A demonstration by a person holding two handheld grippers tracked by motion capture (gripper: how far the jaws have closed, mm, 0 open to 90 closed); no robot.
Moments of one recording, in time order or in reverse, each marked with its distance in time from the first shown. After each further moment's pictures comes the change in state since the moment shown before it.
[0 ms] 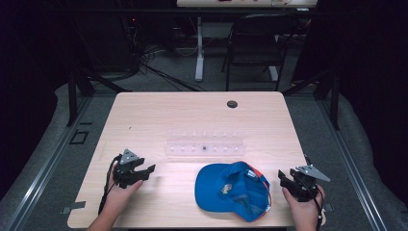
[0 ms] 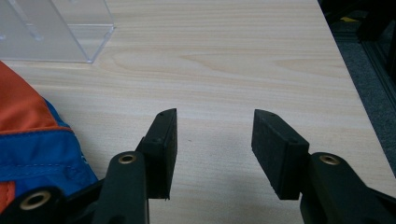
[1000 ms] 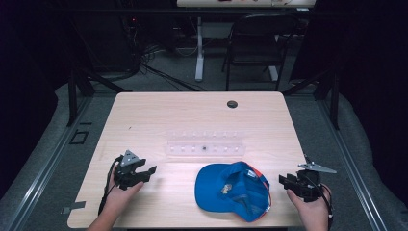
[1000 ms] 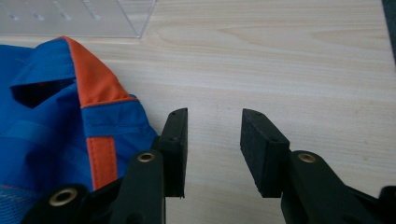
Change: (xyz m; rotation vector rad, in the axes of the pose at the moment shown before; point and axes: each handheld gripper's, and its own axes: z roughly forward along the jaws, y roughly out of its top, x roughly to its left) left arm -0.006 0.000 -0.001 0.001 -0.016 0.038; right arm 0.003 0.025 -0.029 0.195 0.131 0.027
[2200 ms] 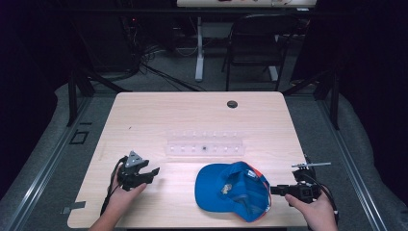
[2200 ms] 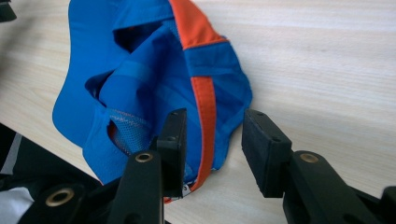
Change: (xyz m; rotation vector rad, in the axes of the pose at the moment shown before) left arm -0.008 0.001 0.005 0.010 -0.006 0.028; right arm 0.019 0.013 -0.015 0.269 0.246 0.041
